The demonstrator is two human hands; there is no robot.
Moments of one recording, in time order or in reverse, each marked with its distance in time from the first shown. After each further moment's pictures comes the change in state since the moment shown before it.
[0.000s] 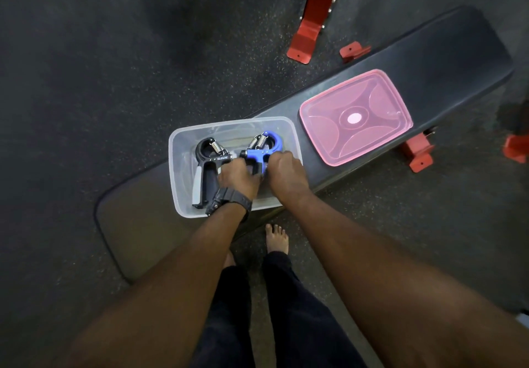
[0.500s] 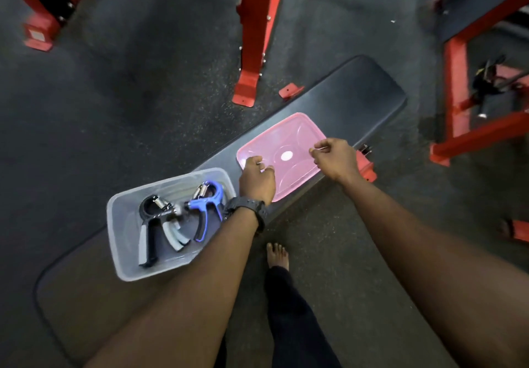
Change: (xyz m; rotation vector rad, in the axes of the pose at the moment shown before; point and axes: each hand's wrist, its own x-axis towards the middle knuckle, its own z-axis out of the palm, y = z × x) left_hand -0.024 0.171 0.035 -0.686 -0.203 0.050; right_hand 0.015 0.206 -0.137 0.609 0.357 0.374
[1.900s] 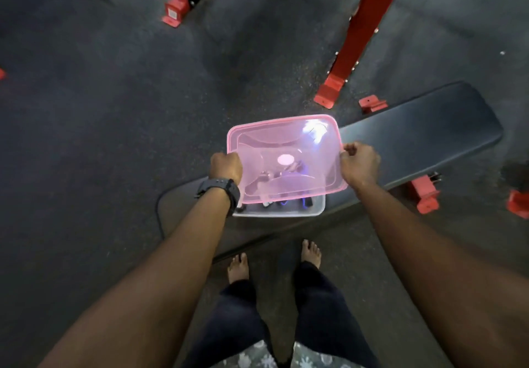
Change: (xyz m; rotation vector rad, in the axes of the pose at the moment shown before) left_hand -0.059 -0.040 -0.269 0.109 0.394 -0.226; right_hand -0.127 -0.118 0.079 -0.101 0.042 -0.189
